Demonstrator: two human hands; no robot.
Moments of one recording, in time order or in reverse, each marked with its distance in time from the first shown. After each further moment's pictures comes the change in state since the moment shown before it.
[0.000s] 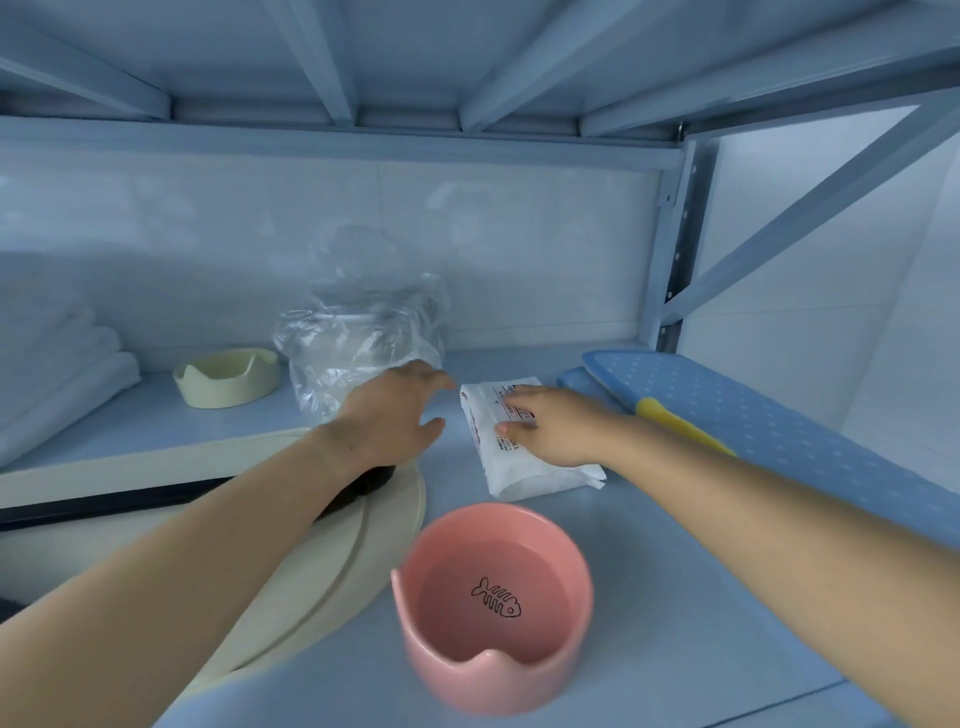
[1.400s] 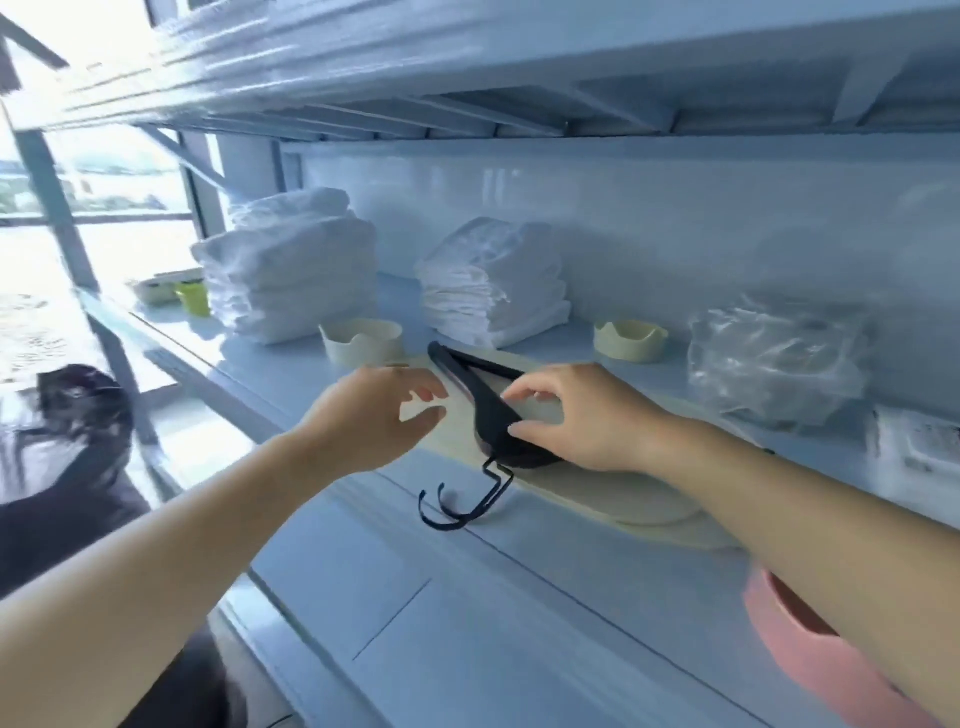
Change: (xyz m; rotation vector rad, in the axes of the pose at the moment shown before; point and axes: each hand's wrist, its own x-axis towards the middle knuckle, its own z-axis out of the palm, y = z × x) left_hand -0.338 -0.032 -0.147 0.201 0.204 -0.826; right_hand -0.054 -0.275 0.011 0.300 -0.056 -0.948
